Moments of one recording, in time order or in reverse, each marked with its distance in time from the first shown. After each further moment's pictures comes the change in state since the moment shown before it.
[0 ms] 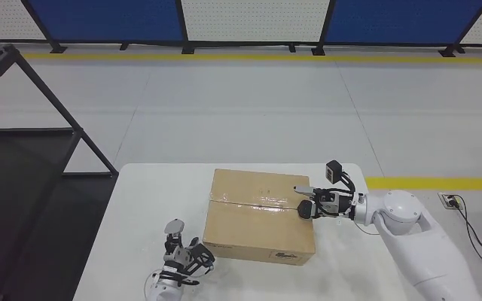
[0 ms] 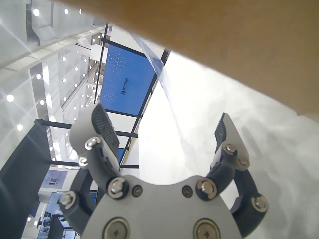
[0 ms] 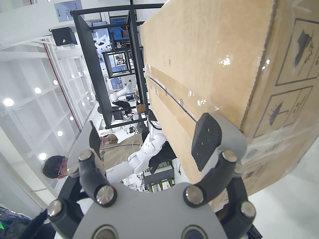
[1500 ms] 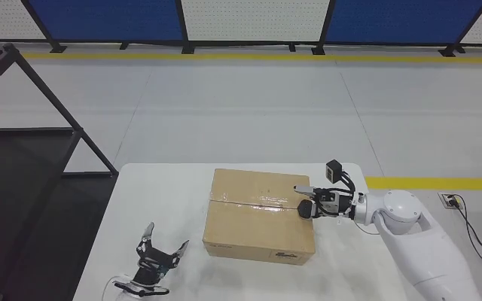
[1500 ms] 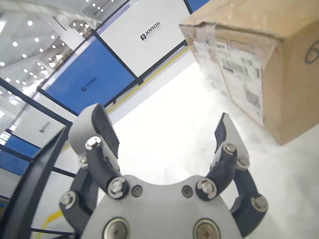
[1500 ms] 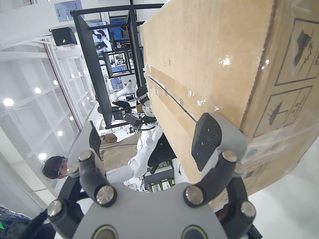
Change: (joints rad) left arm 0.209 0.026 -0.325 -0.221 -0.665 -0.371 0.445; right arm 0.000 0.000 0.000 0.000 0.000 0.000 0.000
